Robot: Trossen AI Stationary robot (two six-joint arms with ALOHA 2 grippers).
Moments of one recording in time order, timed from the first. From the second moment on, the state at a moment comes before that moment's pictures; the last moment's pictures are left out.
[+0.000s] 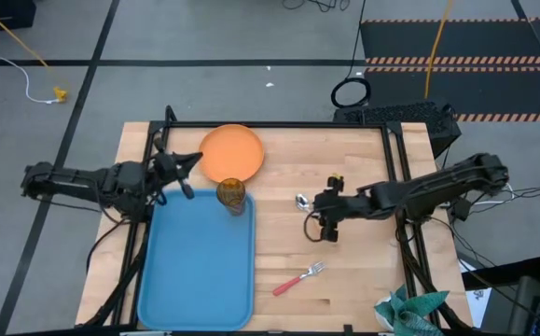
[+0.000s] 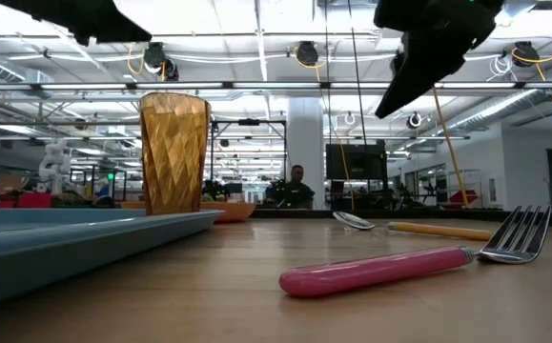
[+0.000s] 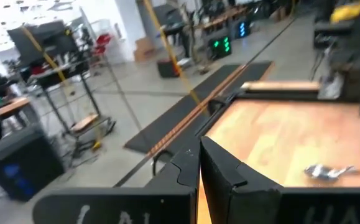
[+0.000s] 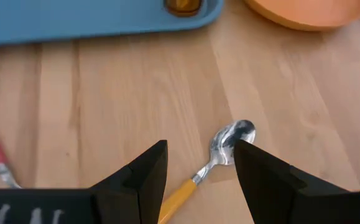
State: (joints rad) left arm -0.09 0.56 0.52 -0.06 -0.70 0.17; right arm 0.21 1.26 0.86 -0.50 0.29 0.29
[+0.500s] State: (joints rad) left arm 0.10 0.59 0.52 -0.50 -0.57 0.15; right arm 0.27 1.19 0.83 -0.50 0.28 0.41
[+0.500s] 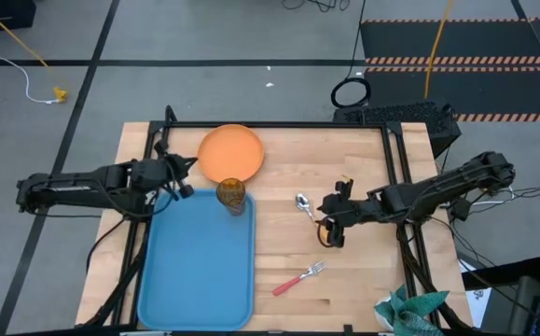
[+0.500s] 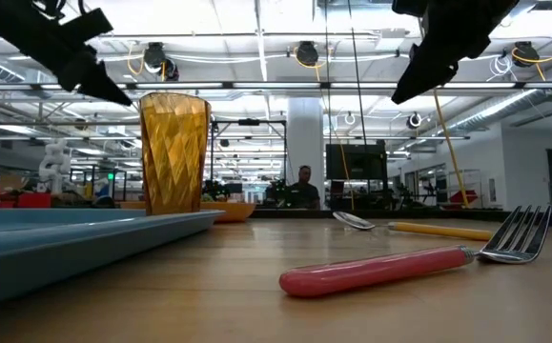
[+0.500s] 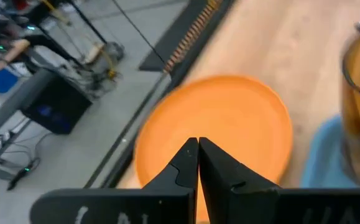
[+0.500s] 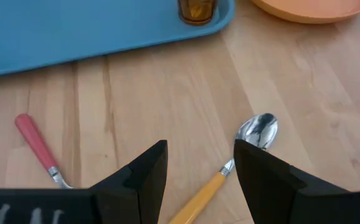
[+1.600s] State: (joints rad) left arm 0.11 1.18 0.49 -0.44 -0.55 0.28; right arm 0.21 1.19 0.83 -0.46 0.28 0.10
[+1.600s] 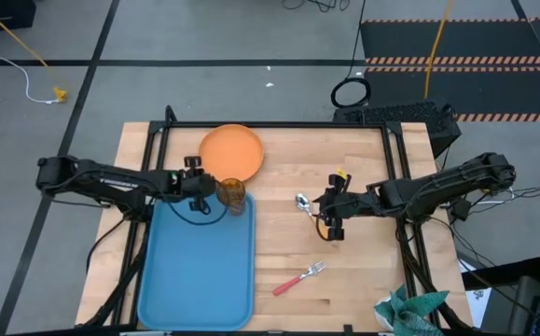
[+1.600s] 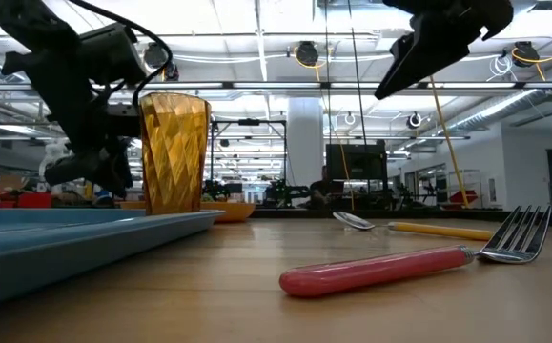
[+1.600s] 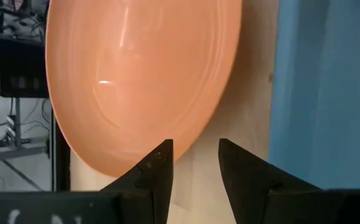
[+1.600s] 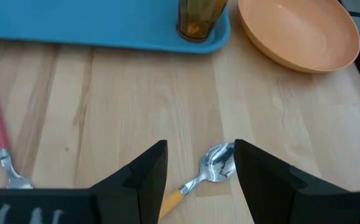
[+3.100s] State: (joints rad) left arm 0.26 1.30 0.49 -0.25 -0.45 0.44; right arm 0.21 1.19 0.83 -0.46 0.28 0.07
